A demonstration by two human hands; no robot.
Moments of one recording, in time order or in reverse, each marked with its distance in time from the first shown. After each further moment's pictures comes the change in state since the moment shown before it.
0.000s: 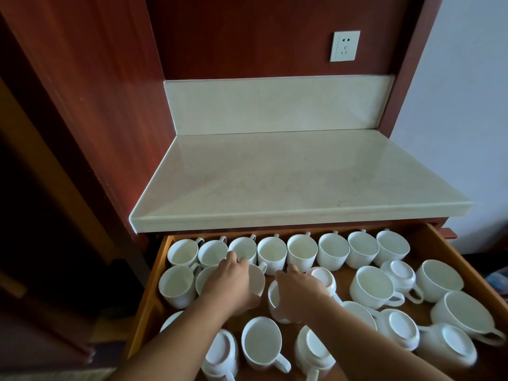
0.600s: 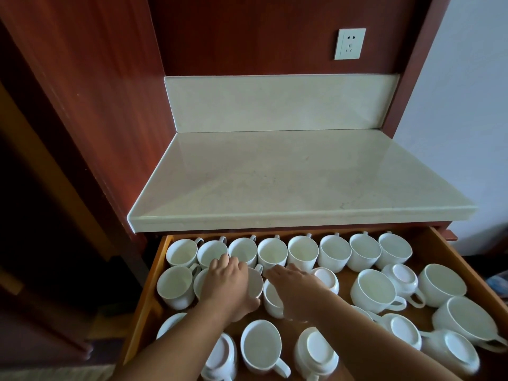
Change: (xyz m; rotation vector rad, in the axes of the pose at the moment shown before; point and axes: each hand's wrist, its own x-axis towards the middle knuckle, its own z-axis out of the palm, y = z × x) left_hand 0.009 -0.009 0.018 0.288 0.089 0.057; right_hand 0.016 0.014 0.002 -0.103 0.067 -0.285
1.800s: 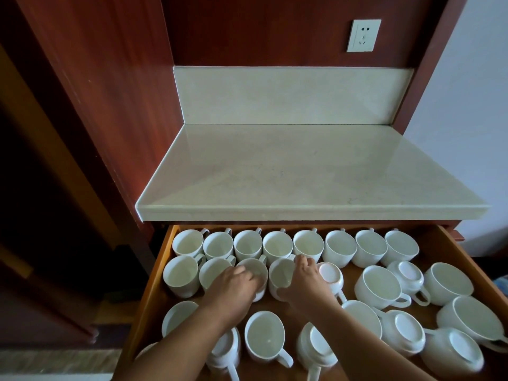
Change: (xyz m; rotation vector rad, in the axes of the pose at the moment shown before) left_hand -0.016 -0.011 0.037 -0.153 0.187 0.344; right_hand -0.003 -0.011 0.019 0.551 0.214 0.464
